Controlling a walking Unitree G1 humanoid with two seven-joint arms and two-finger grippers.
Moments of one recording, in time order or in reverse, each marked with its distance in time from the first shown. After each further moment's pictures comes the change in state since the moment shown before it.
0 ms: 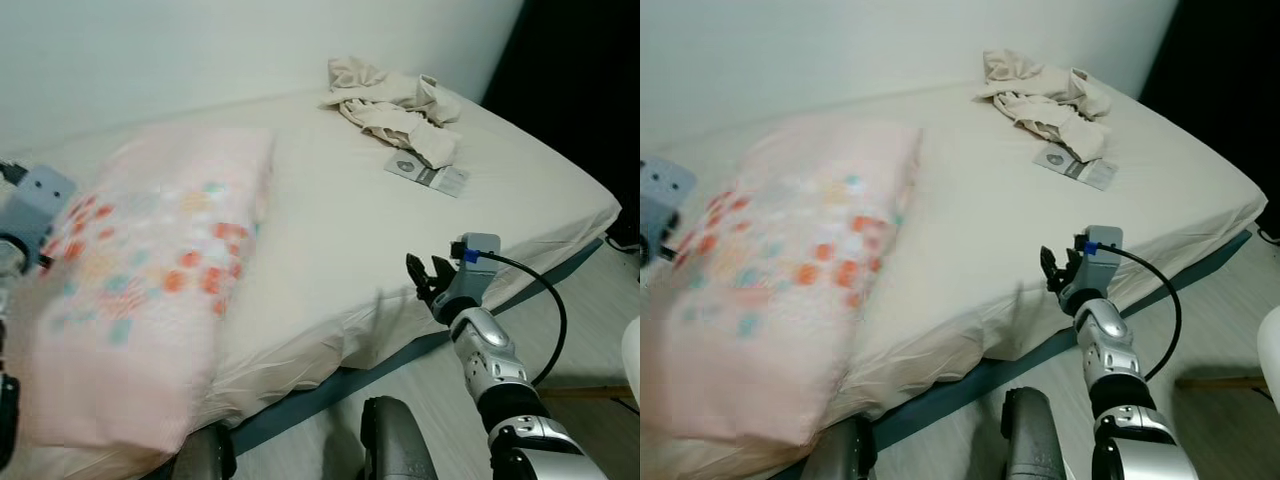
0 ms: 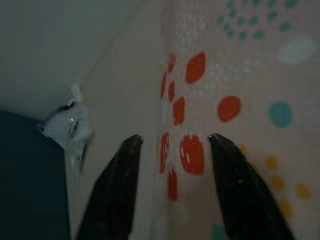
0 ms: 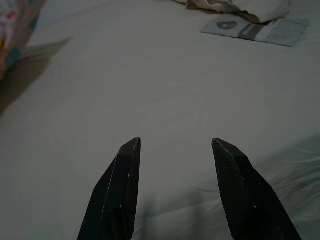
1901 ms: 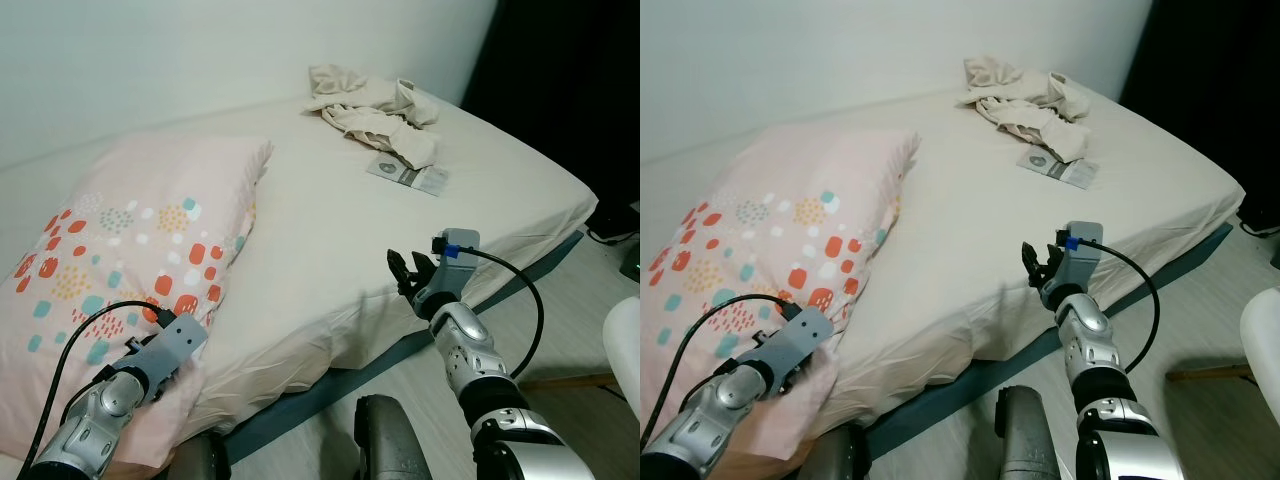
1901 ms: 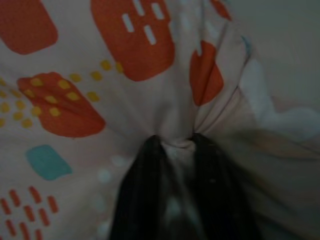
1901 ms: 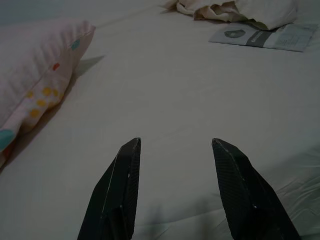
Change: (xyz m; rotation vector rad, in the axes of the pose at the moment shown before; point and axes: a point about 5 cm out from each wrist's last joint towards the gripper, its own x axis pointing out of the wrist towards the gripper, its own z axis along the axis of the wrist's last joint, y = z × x) left arm -0.080 -0.169 -0.060 0.227 0.029 -0.513; right arm 0.009 0.024 -0.001 0.038 -0.012 0.049
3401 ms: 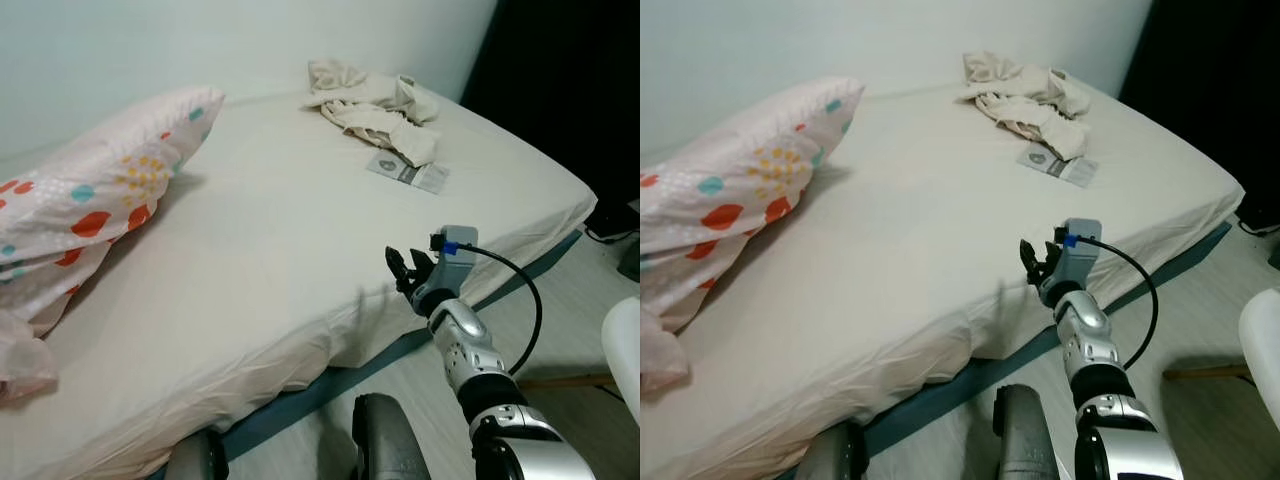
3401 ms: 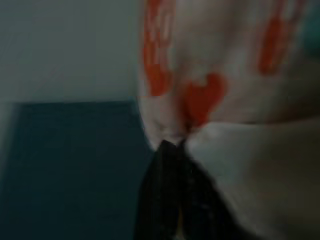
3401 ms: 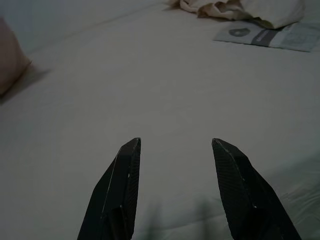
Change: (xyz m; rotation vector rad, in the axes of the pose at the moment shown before) left arm -0.101 0.232 -0.054 0.125 0.158 0.524; right arm 0.003 0.002 0.003 -0.001 -0.005 0.010
